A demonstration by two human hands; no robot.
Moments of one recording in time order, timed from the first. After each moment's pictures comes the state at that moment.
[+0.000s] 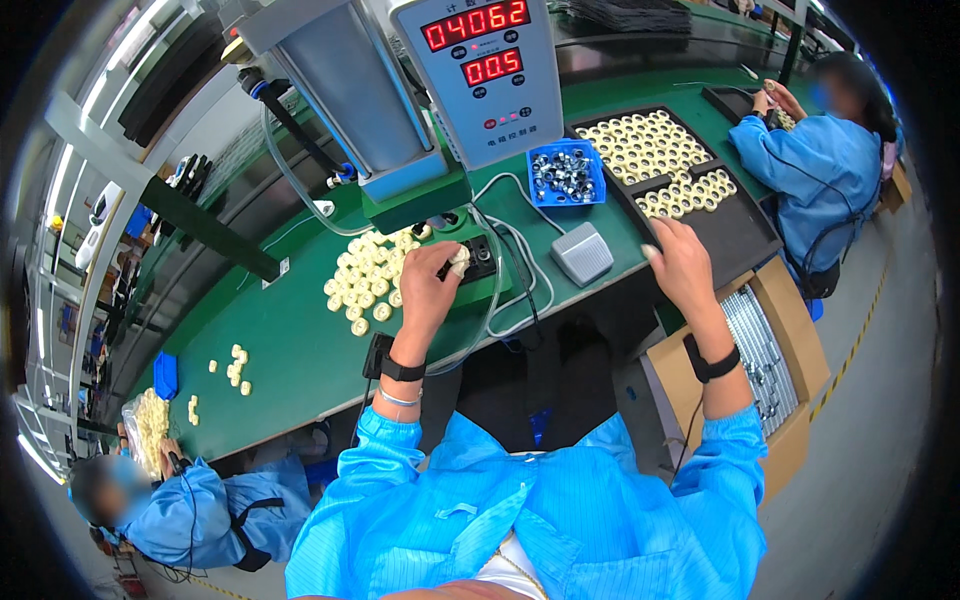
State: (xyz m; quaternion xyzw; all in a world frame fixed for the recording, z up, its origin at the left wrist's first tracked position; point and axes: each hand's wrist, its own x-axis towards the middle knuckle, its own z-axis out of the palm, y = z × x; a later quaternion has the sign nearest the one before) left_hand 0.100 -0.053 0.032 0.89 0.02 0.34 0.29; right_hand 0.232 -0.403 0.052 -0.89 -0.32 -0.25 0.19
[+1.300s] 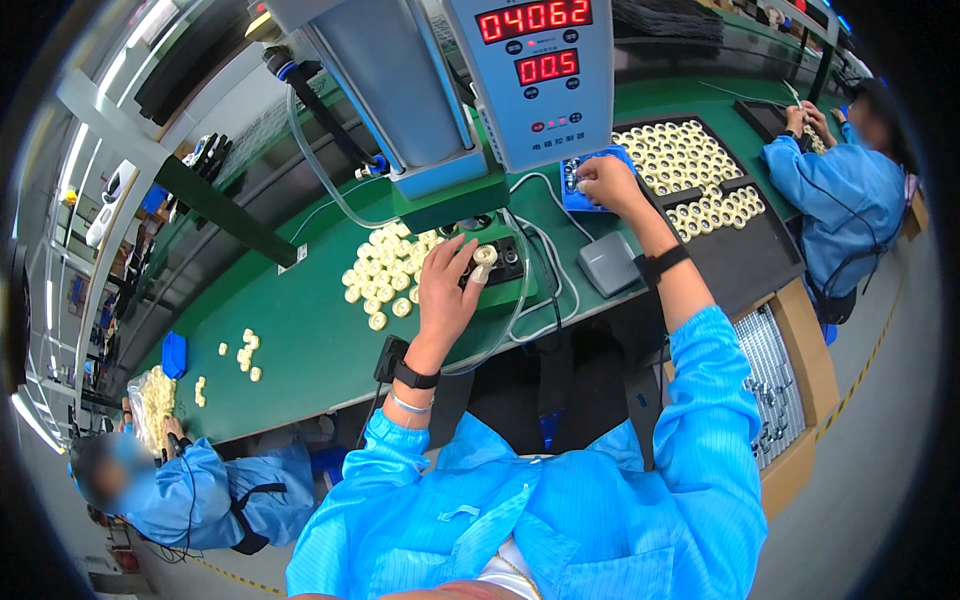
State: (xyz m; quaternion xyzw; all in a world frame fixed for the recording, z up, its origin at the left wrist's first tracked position) left_hand 0.091 -0.051 0.026 0.91 0.01 0.36 0.21; right_hand 0.367 -0.248 0.032 -0.85 -0.27 0.09 0.44
